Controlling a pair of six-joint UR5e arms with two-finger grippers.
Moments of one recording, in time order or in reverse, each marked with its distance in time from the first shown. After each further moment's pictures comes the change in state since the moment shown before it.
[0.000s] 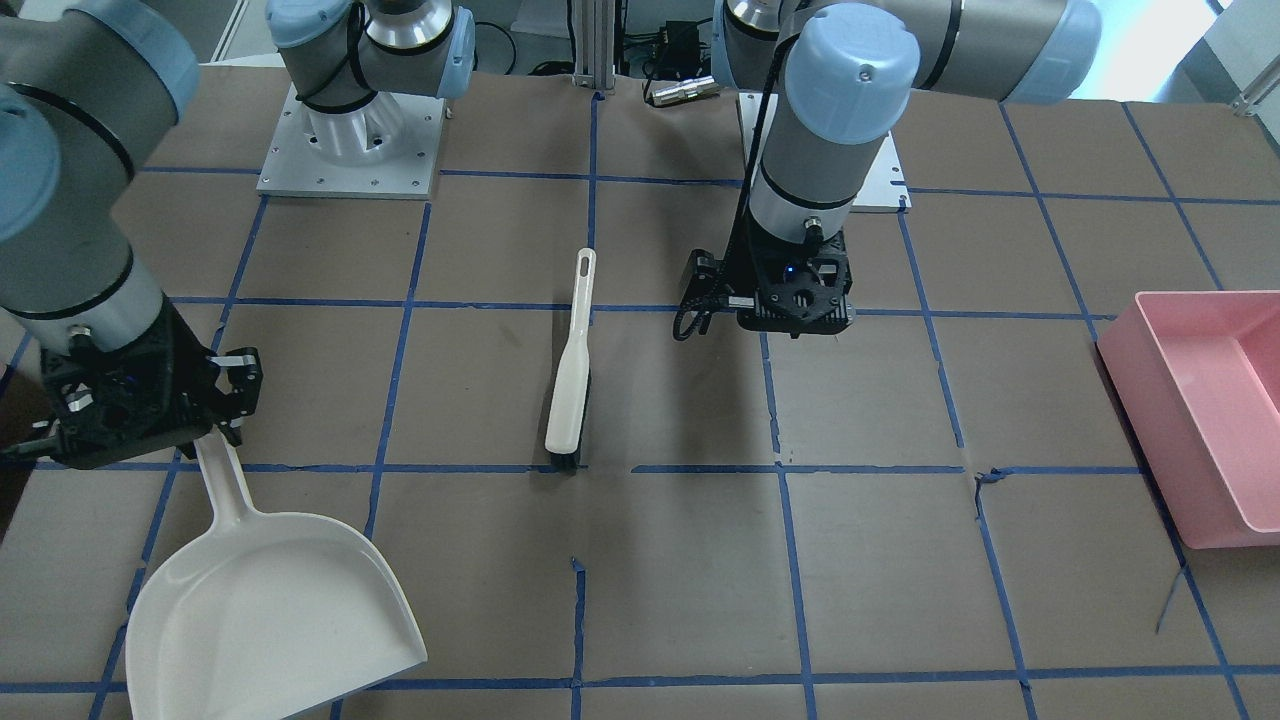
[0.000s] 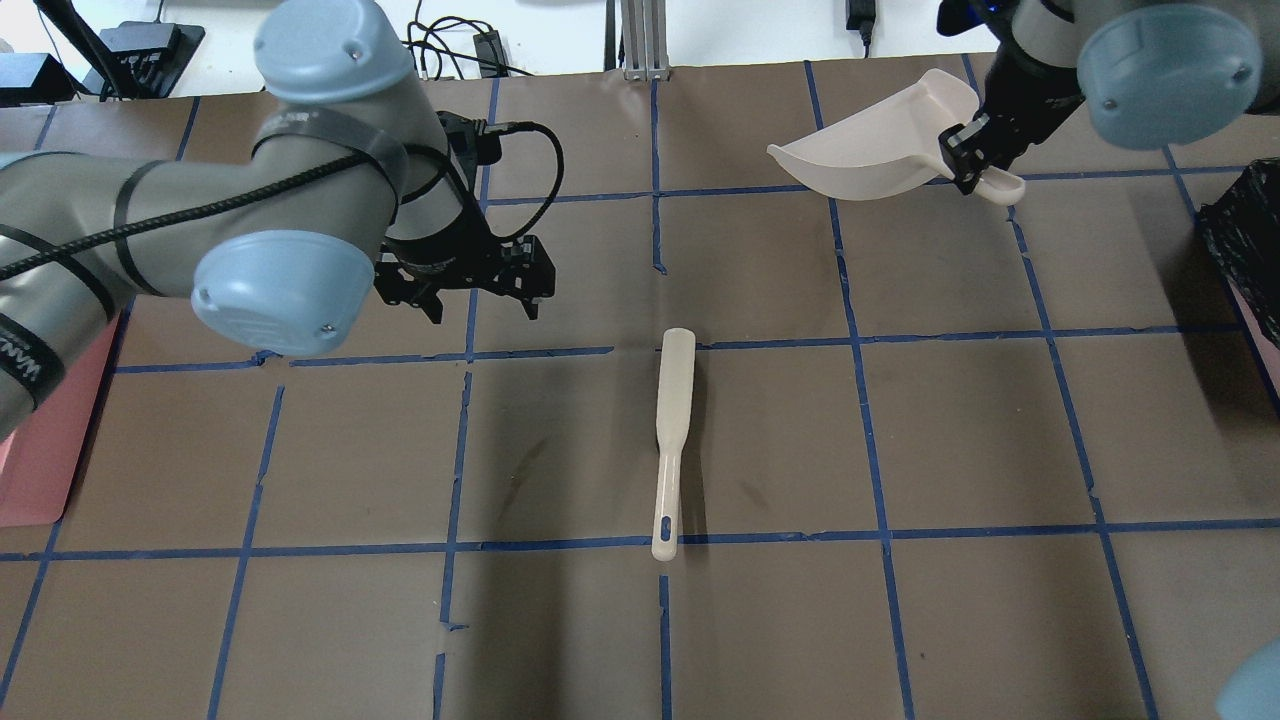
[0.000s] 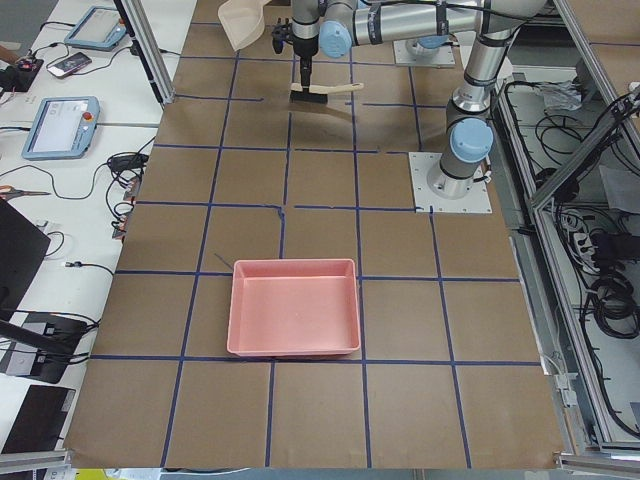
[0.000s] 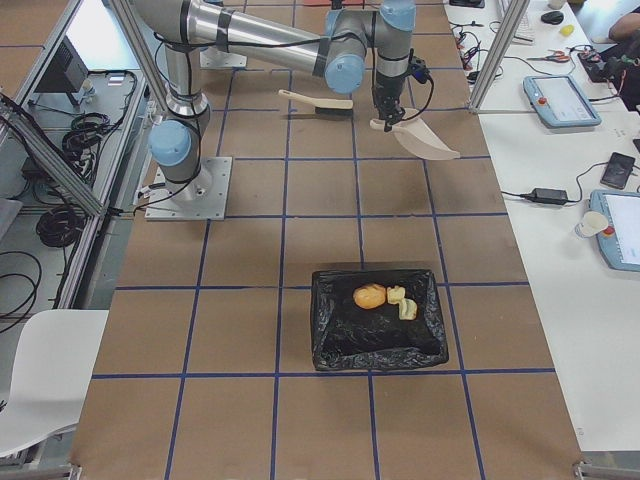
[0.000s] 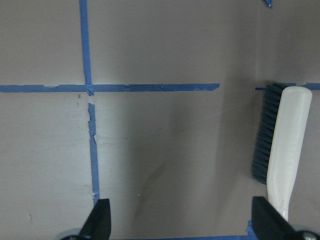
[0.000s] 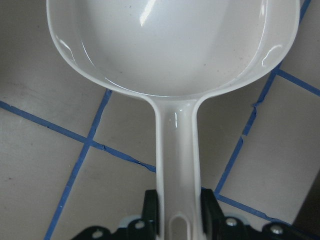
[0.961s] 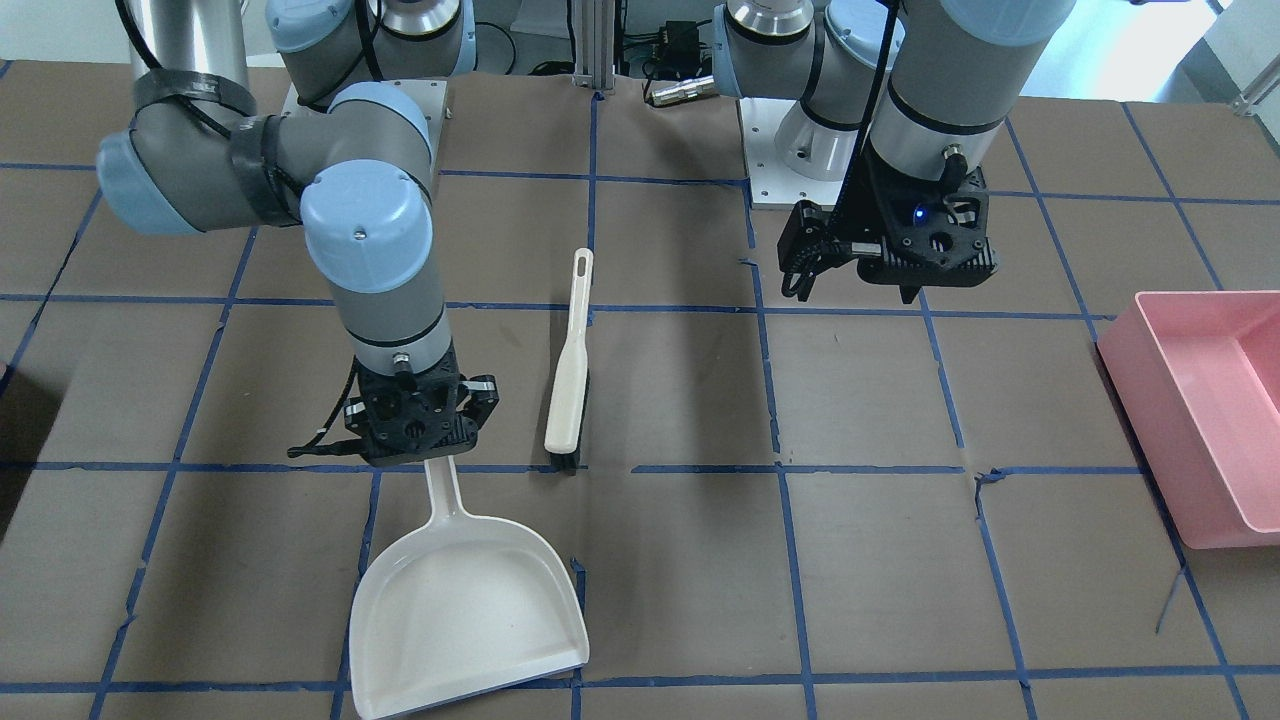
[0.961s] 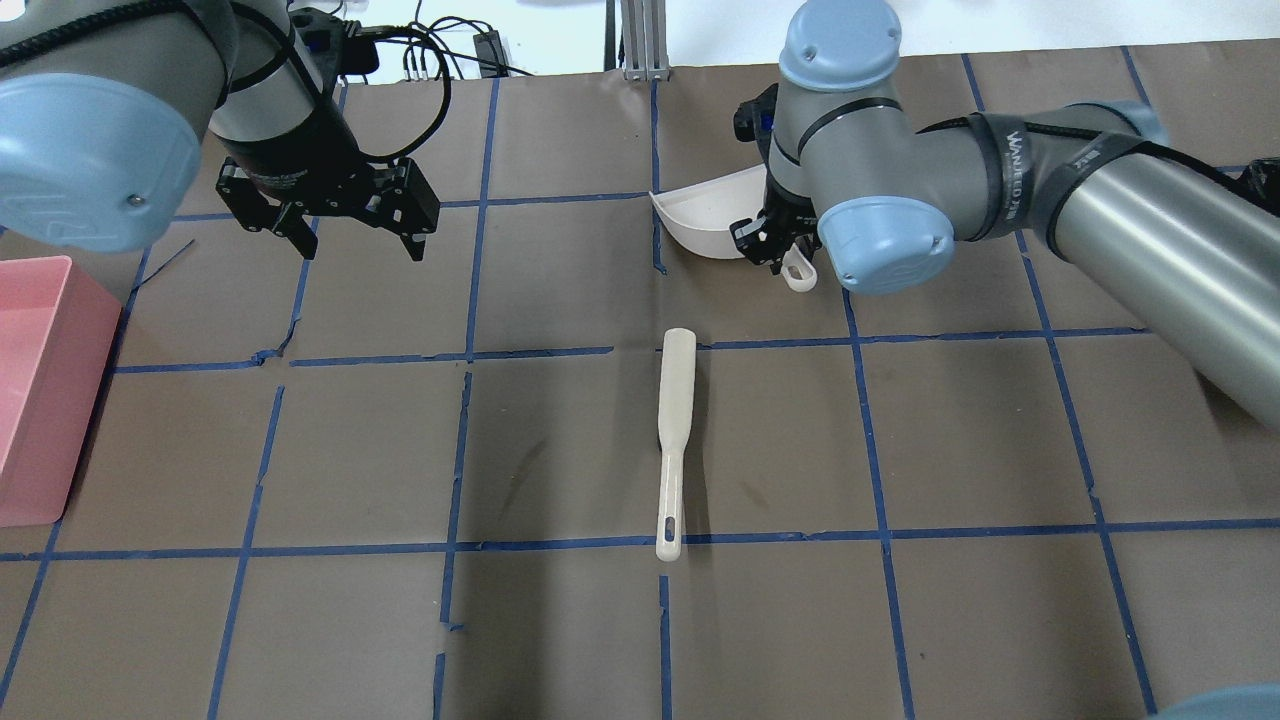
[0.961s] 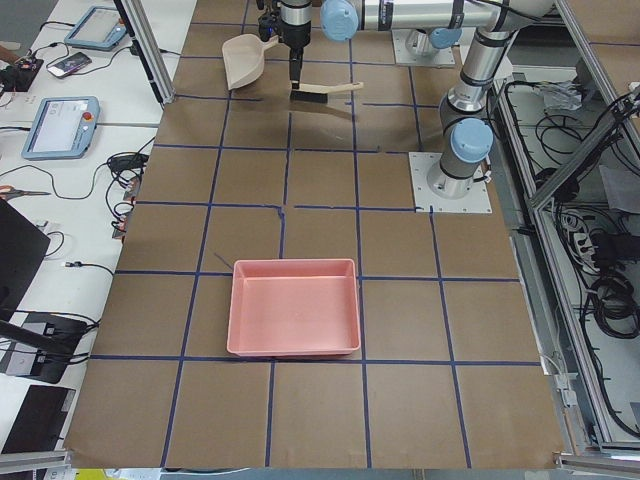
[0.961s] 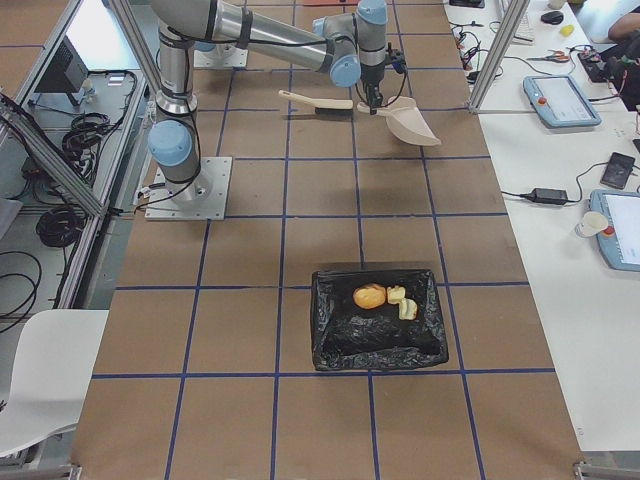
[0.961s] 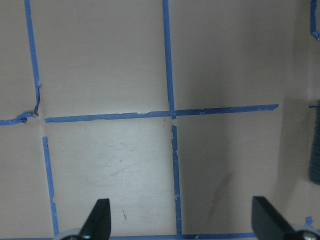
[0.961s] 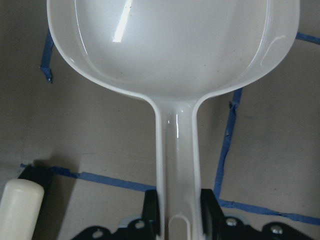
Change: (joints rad) left arm 0.101 0.053 0.154 -0.207 0.066 0.116; right arm 0.296 0.084 0.120 -0.197 -0.018 0.429
